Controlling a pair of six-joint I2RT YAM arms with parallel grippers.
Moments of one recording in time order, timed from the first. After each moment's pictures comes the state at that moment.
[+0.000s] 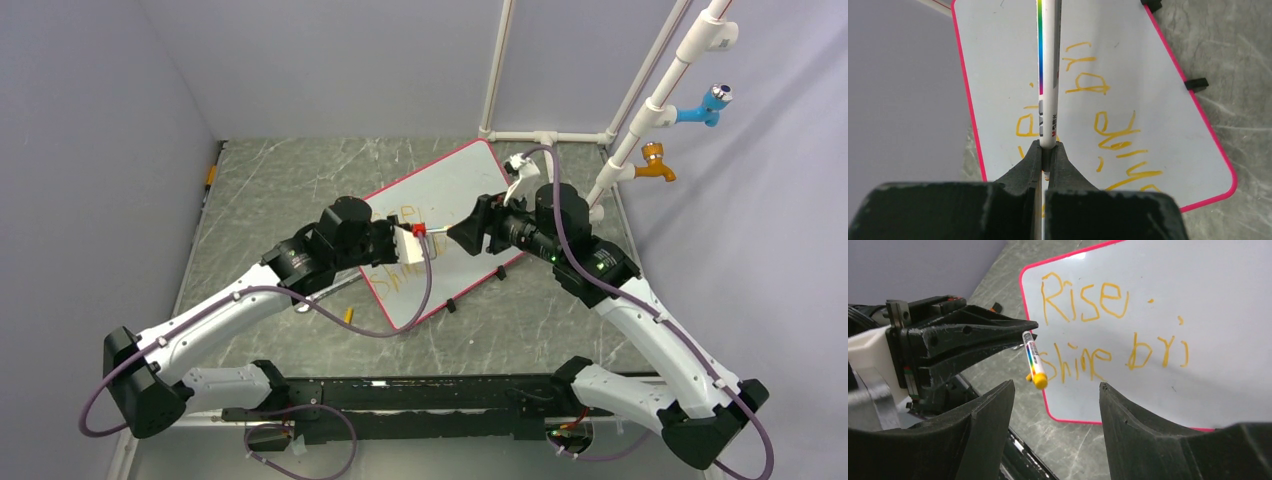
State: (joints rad) left arm -0.85 1.16 1.06 -0.34 0.09 0.78; right arm 0.63 0.99 1.13 -0.46 -0.19 0.40
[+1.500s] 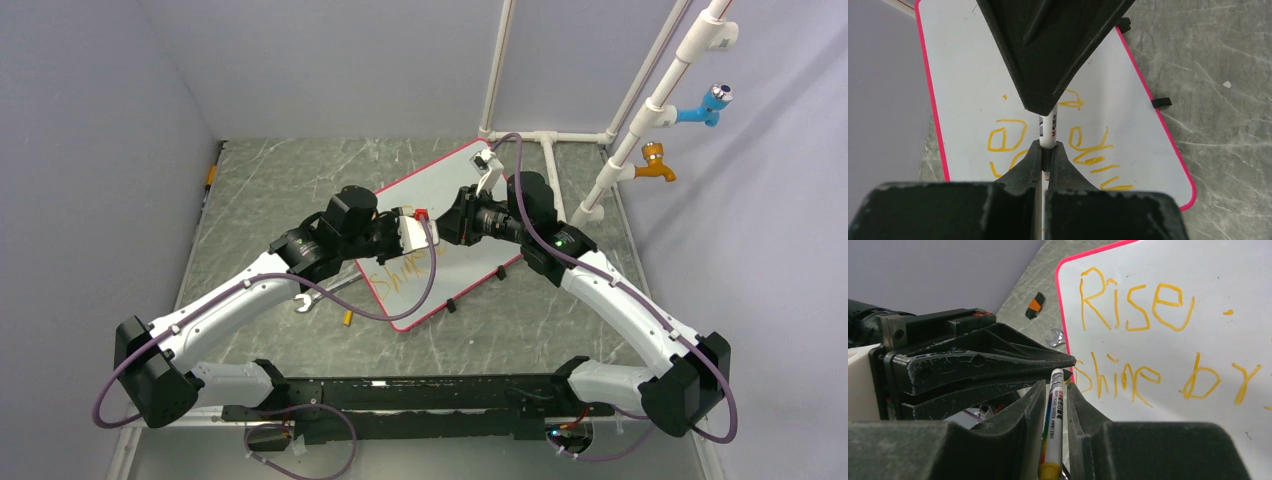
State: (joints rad) left arm -0.79 1.24 1.13 -0.36 0.25 0.63; right arm 0.58 1.17 1.05 -0.18 -0.45 0.52
